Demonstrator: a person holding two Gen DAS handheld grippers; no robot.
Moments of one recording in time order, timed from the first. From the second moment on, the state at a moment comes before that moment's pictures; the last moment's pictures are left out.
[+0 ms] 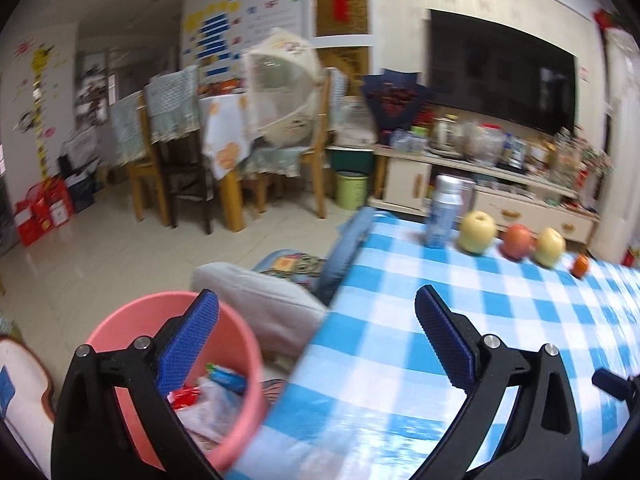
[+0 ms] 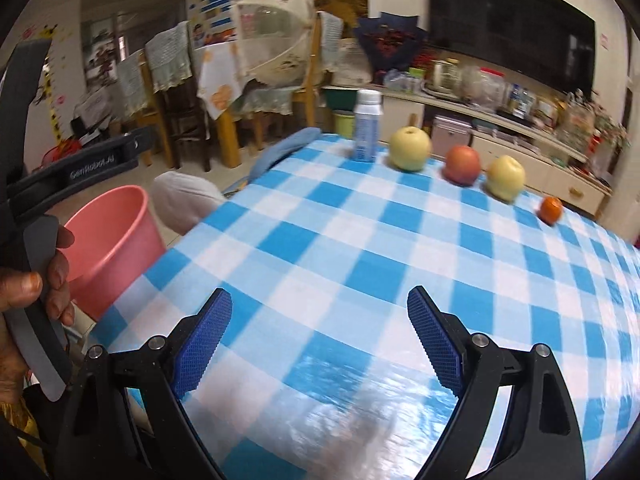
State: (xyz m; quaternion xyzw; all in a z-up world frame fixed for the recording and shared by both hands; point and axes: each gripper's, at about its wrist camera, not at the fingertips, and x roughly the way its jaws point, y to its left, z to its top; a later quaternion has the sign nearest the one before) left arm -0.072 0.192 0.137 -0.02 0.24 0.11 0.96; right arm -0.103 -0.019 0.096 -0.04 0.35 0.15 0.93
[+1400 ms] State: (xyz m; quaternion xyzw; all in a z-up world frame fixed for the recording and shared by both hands) left arm -0.079 -0.003 0.106 0.02 0.27 -0.06 0.96; right arm -0.137 -0.207 0.100 0.01 0.29 -0.02 0.96
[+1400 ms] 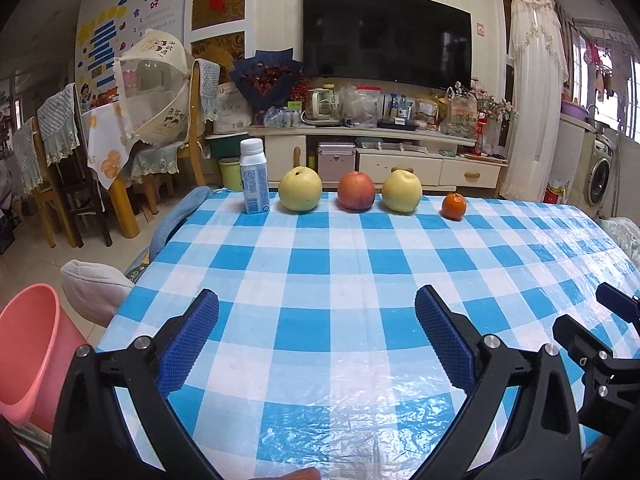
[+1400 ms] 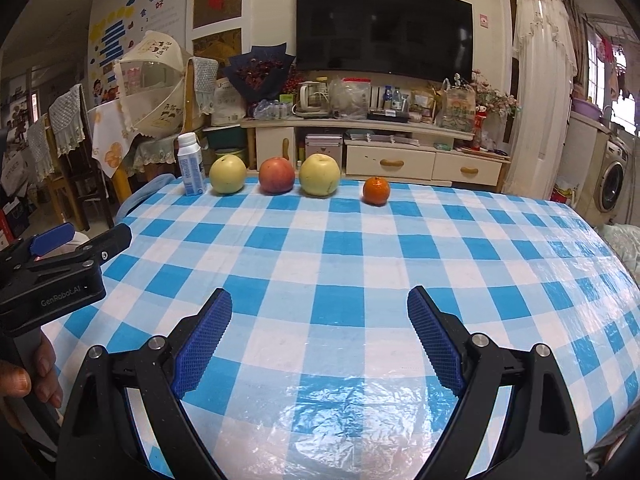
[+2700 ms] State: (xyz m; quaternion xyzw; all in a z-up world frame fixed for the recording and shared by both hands) left arm -0.068 -0.013 0.105 0.03 0.27 -0.06 0.96; right arm -0.119 -0.220 0.085 -0.01 0.28 -0.05 0.96
